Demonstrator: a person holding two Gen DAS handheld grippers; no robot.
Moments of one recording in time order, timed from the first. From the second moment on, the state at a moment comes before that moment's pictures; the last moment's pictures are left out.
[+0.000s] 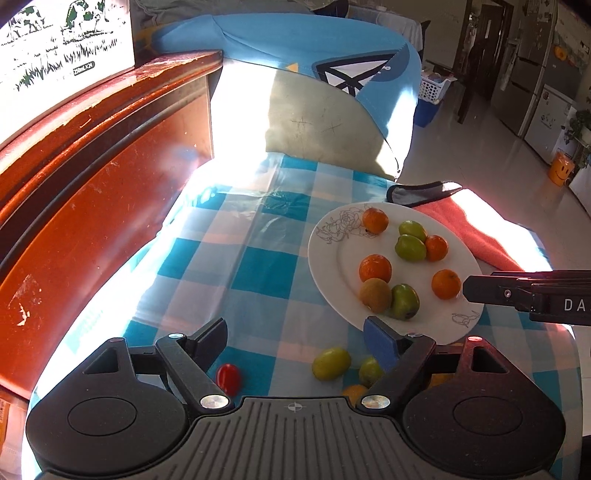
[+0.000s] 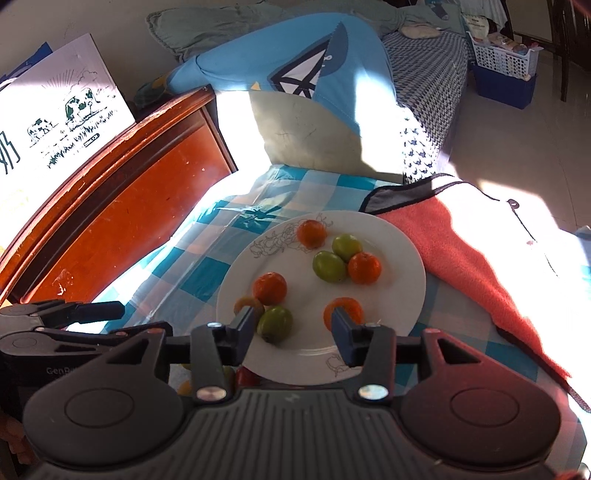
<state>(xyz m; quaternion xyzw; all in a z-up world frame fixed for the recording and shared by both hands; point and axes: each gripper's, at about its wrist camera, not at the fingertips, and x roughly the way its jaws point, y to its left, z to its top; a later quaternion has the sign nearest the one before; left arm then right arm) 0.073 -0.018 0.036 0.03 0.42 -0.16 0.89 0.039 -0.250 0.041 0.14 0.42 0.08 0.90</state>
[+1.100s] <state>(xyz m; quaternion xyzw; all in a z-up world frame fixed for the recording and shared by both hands) 0.048 0.028 -0.004 0.04 0.43 -0.11 0.90 0.001 -0.211 -0.006 0.14 0.48 0.09 0.86</state>
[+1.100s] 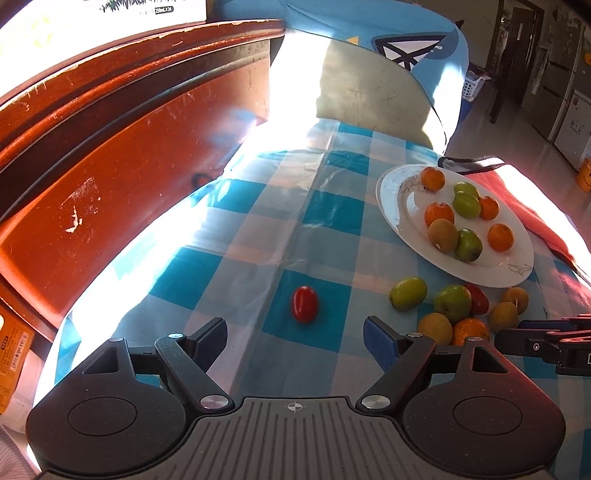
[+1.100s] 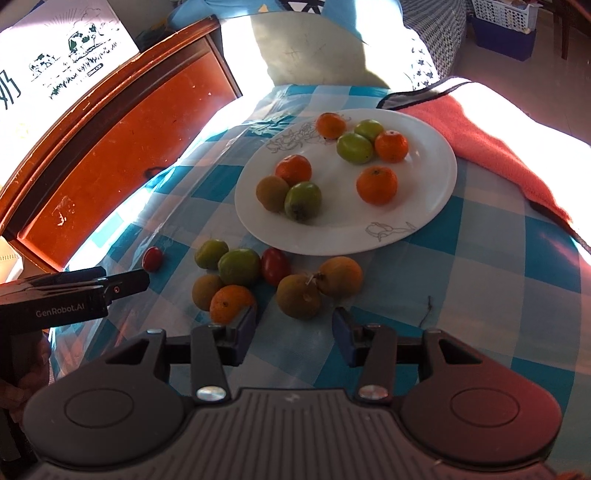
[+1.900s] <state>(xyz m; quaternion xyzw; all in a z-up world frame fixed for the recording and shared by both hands) 0.067 0.022 -0.023 0.04 0.41 -0.11 0.90 0.002 -0.213 -0.008 0.14 0.46 0.07 0.87</state>
